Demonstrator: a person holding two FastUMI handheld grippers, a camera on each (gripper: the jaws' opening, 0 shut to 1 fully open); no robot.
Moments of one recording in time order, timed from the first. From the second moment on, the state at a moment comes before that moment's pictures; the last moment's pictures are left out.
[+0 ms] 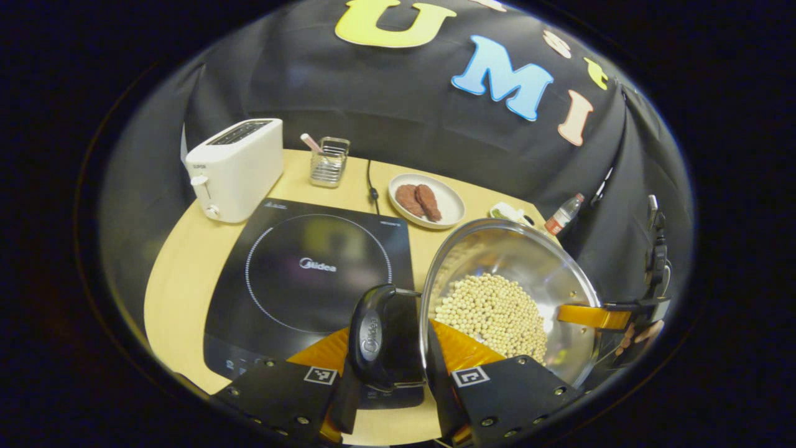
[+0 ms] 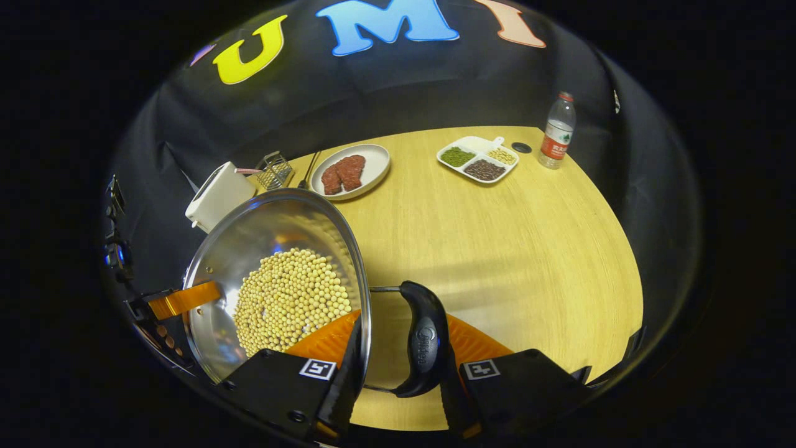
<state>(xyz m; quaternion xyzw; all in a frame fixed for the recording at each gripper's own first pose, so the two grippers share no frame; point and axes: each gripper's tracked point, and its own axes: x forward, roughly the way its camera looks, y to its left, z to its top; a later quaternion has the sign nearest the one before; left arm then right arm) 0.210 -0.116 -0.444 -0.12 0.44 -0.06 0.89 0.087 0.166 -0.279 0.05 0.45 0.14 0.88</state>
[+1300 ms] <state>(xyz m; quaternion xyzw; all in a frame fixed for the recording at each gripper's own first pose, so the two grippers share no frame) 0.214 -0.122 -0.440 -0.08 0.41 -0.03 0.91 0.144 0.352 -0.309 0.13 0.45 0.15 0.87</state>
